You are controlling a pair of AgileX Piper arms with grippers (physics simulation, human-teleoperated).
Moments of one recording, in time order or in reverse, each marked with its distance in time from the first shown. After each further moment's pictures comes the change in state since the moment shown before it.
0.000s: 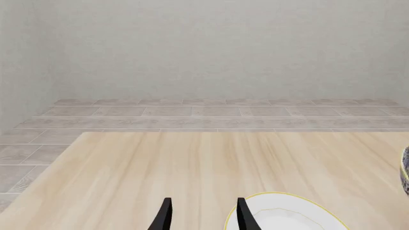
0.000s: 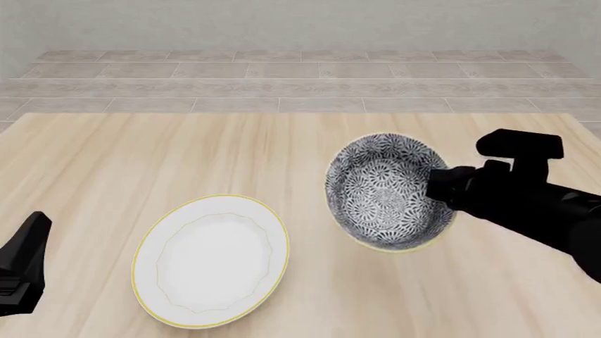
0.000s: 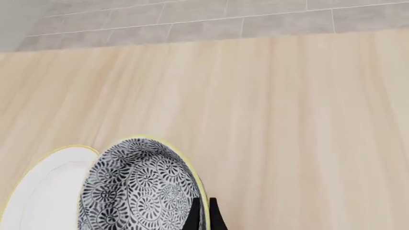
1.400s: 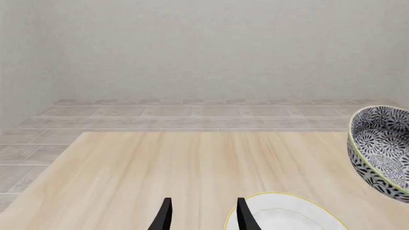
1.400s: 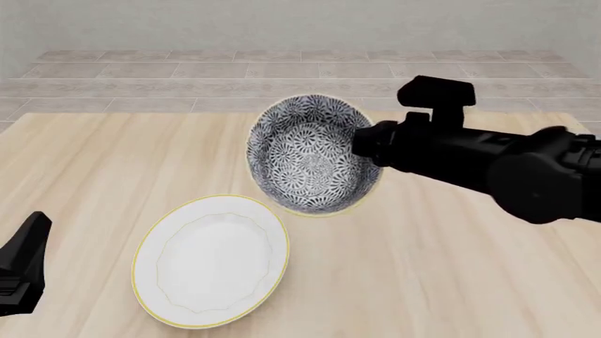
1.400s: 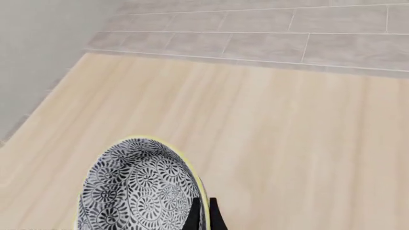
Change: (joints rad) left arm 0.000 0.000 0.000 0.000 0.000; right arm 0.234 0.202 -0.293 0.011 0.063
